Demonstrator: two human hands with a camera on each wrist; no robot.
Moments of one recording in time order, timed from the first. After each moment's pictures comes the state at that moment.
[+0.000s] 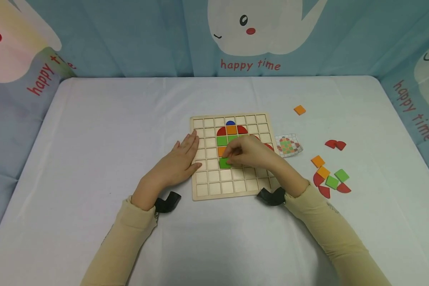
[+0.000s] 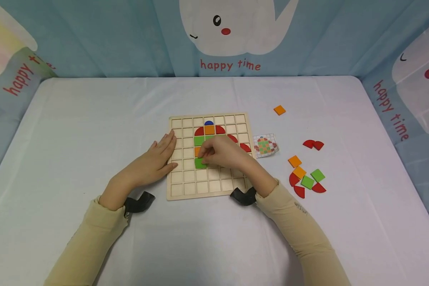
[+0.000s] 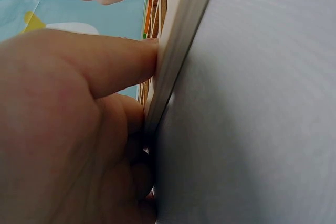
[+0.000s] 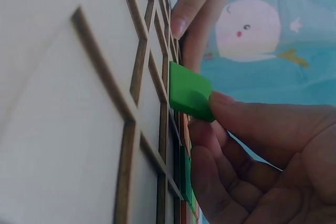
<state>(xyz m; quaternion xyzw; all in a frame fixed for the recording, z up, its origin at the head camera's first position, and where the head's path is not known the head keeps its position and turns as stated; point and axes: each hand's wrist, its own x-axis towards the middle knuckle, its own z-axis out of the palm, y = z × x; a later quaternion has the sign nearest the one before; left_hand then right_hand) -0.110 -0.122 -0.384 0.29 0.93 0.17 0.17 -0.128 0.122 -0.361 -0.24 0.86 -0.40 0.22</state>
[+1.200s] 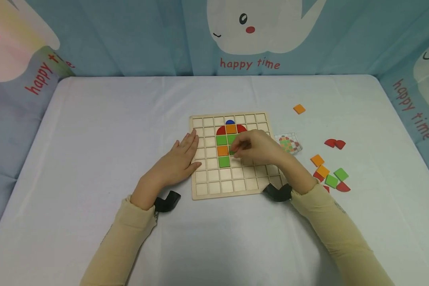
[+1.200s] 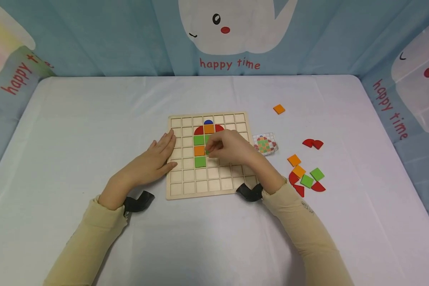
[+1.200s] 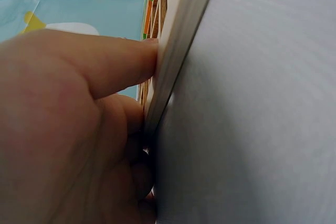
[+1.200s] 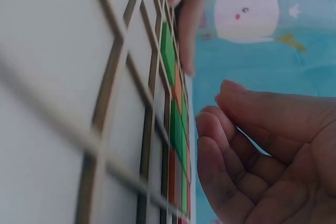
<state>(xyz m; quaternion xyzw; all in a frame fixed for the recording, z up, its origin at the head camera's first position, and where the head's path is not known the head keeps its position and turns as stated) -0.111 -0.123 -0.387 0.29 0.93 0.17 0.17 -0.132 0.139 -0.356 -0.22 0.87 -0.40 0.19</state>
